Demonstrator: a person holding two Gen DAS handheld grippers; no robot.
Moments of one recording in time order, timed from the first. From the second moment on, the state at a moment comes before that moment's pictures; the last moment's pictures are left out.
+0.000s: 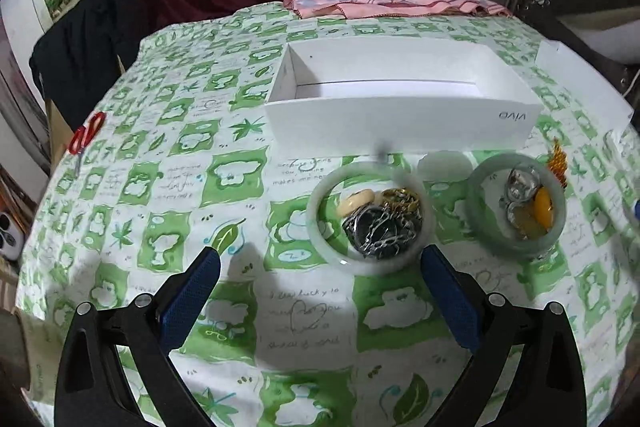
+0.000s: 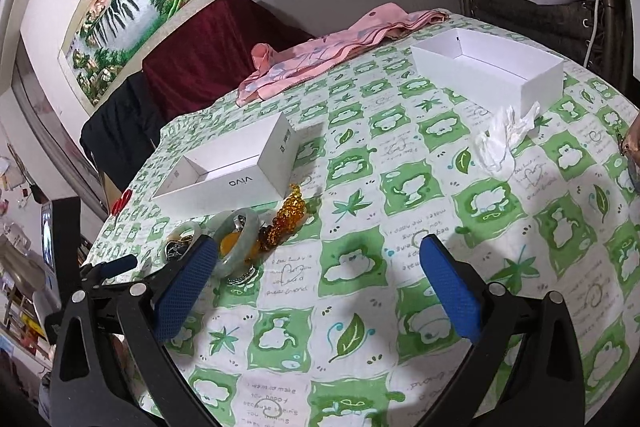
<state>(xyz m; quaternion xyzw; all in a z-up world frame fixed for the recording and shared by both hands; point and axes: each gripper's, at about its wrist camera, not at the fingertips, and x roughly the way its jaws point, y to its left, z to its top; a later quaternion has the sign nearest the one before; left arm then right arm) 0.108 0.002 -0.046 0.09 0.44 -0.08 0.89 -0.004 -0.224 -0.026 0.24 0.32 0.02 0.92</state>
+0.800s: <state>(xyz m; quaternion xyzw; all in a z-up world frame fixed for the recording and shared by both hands) 0.106 0.039 -0.032 0.00 0.42 -0.09 0.90 0.062 -0.125 -0.021 -0.02 0.40 0.12 0.91</state>
